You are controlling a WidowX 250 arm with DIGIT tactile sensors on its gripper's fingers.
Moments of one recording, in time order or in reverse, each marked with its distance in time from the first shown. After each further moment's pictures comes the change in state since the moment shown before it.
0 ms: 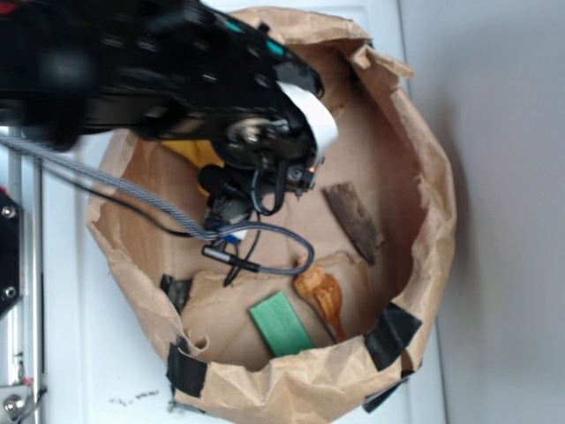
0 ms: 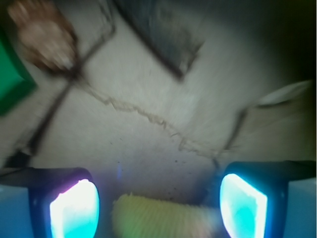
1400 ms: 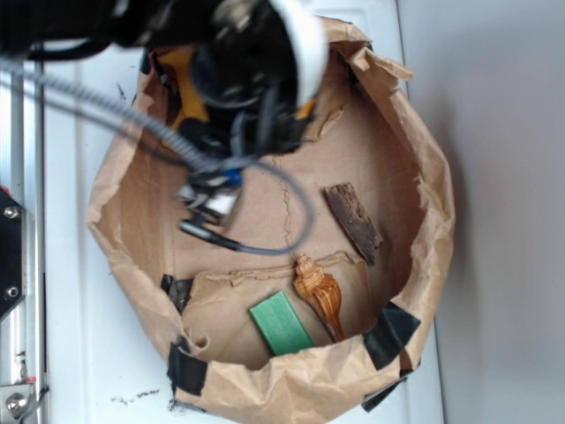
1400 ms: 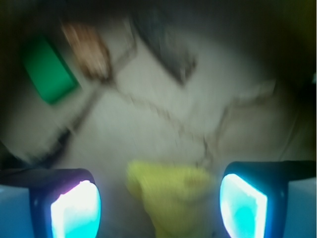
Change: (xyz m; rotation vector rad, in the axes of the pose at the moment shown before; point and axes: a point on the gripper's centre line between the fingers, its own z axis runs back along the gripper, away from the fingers) arm -0.025 0.005 0.030 -0.058 -0.053 -0.048
